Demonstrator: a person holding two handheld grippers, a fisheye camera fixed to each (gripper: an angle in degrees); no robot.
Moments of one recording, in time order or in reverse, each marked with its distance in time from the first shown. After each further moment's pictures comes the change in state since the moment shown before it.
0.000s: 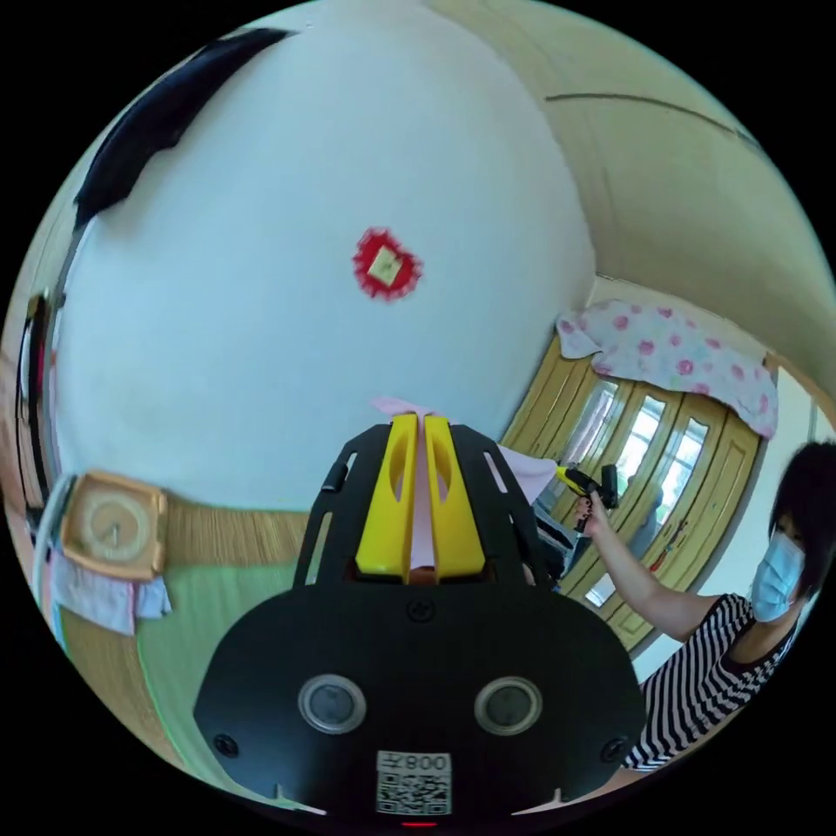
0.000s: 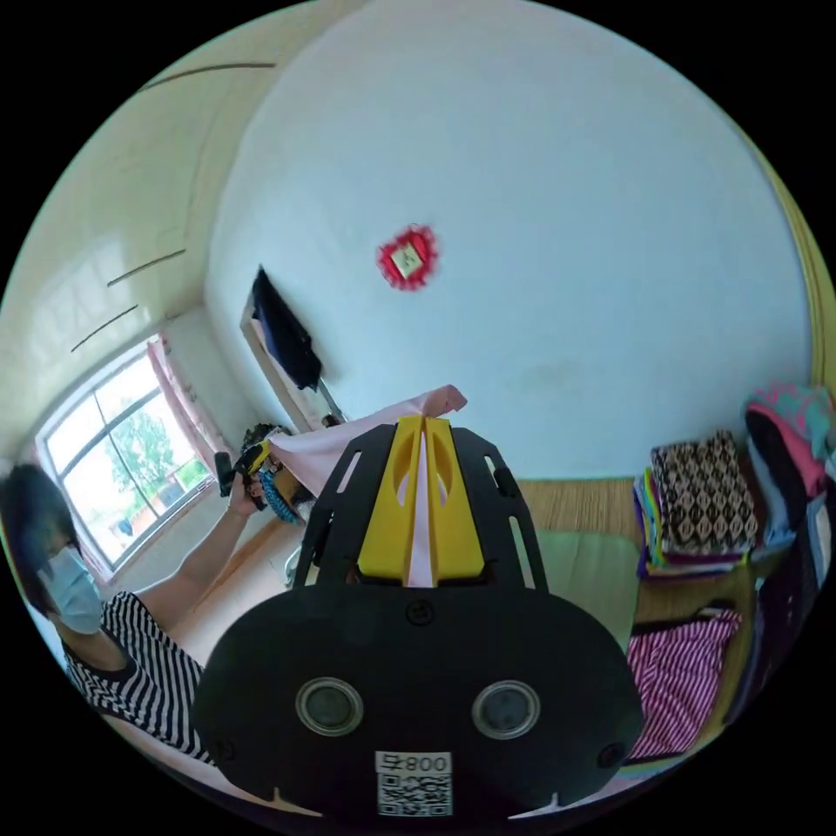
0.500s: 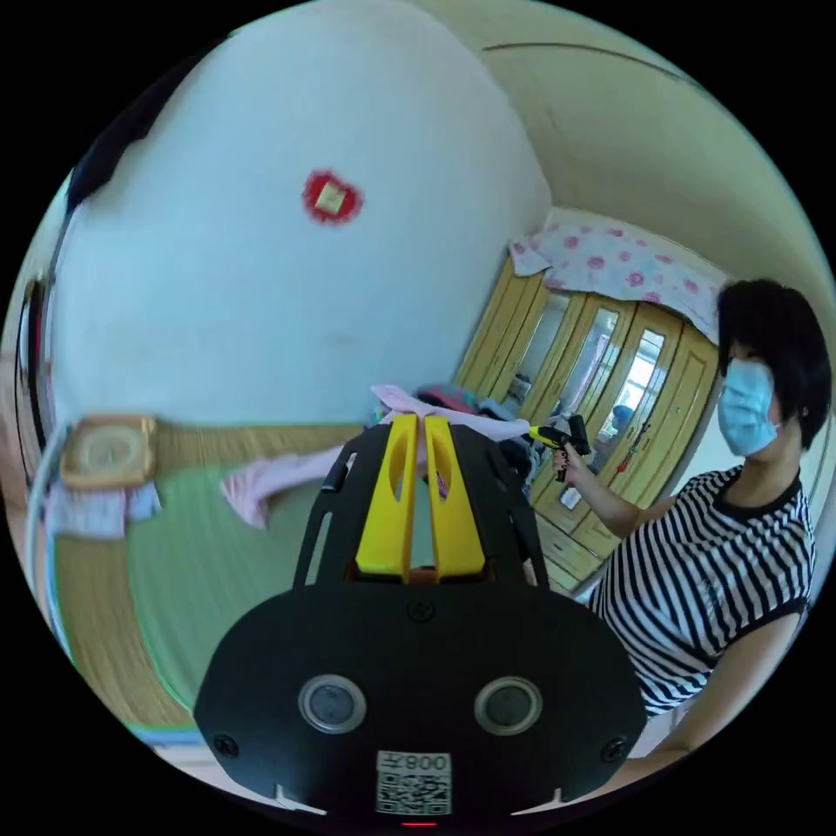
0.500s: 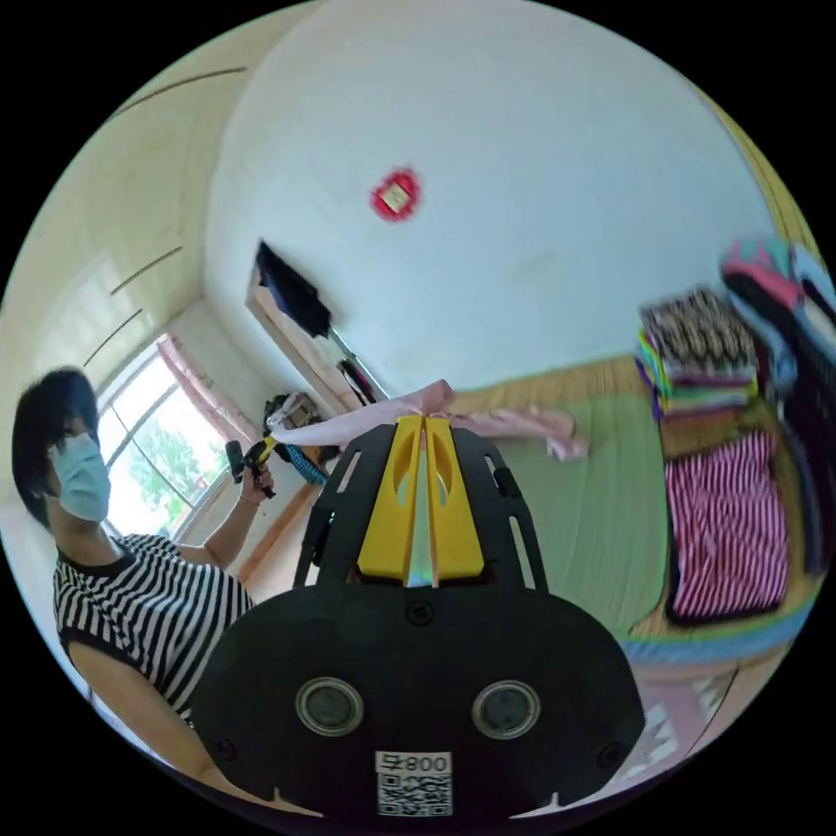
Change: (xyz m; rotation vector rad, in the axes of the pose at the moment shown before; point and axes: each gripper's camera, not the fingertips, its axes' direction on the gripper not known) left arm 0.036 0.217 -0.087 -0.270 0.089 -0.005; right arm -0.009 0.248 -0.091 -0.131 -0.060 0.141
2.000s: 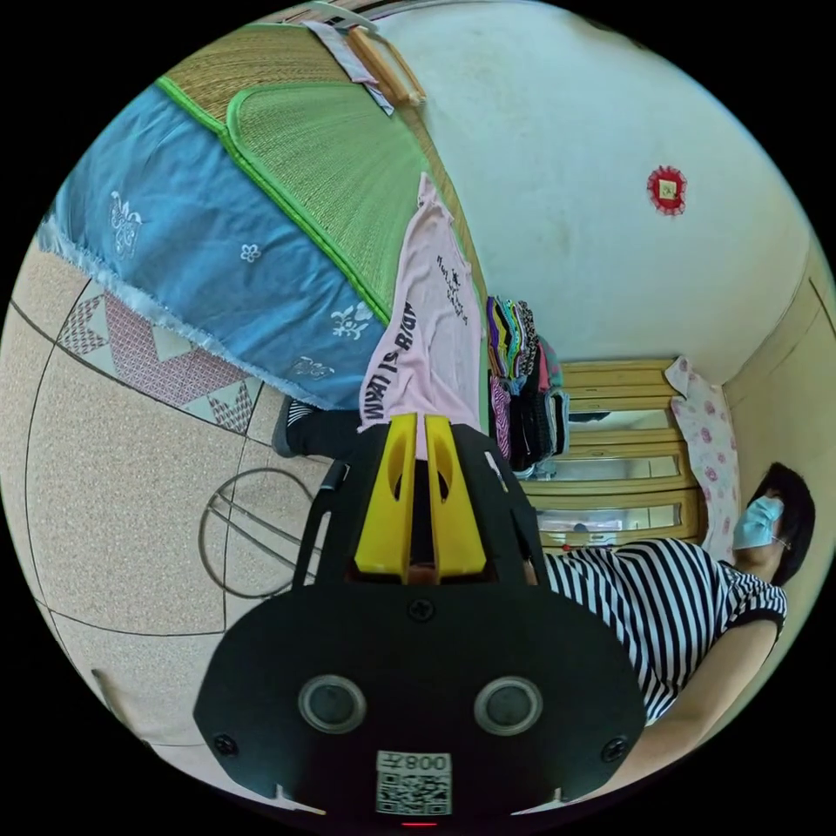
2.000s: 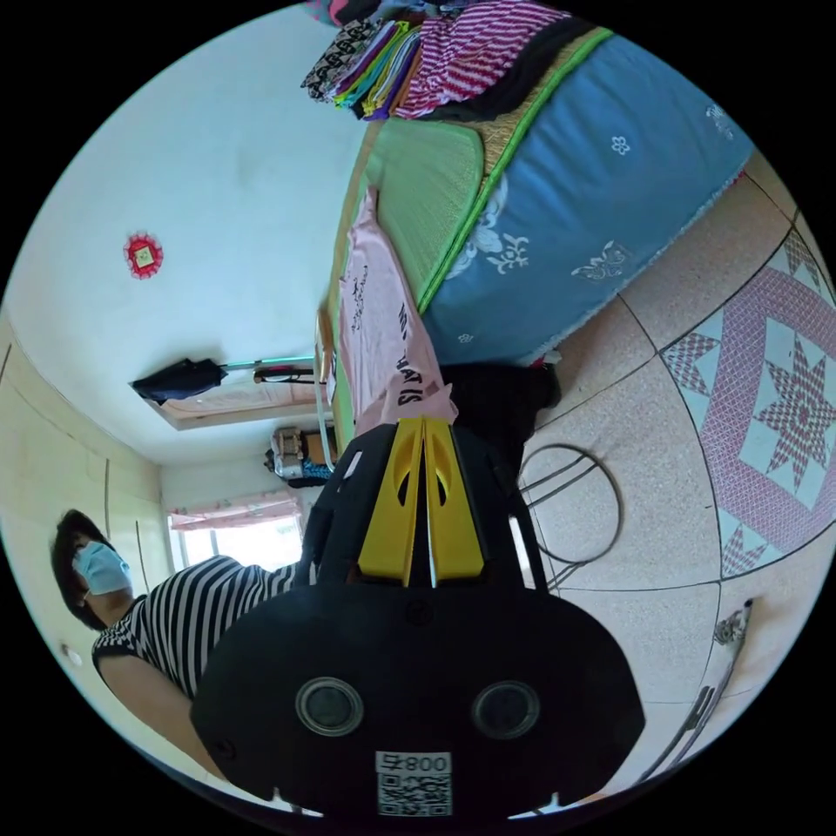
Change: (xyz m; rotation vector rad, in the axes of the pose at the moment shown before) left arm -0.230 0.287 0.163 -0.181 0.023 -0.929; right arm 0.163 0.400 0.139 -0.248 -0.049 0.868
